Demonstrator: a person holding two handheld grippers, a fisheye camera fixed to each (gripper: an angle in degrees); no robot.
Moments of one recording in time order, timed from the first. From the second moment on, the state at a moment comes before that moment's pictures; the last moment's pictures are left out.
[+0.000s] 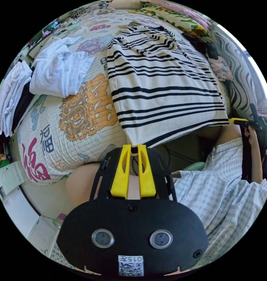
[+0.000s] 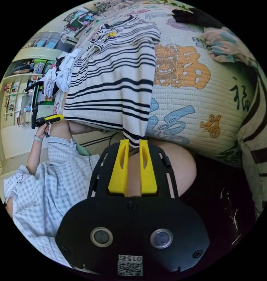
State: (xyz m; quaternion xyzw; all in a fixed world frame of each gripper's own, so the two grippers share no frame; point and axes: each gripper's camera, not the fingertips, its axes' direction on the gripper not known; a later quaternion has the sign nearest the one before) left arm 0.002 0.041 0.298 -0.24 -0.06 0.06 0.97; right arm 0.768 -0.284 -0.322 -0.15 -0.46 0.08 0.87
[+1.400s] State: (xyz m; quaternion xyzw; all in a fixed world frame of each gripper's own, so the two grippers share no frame) left arm -0.191 -0.296 0.317 -0.02 -0.11 -0.05 0.99; right arm 1.015 -0.507 -0.233 -0.04 -0.37 0.23 0.90
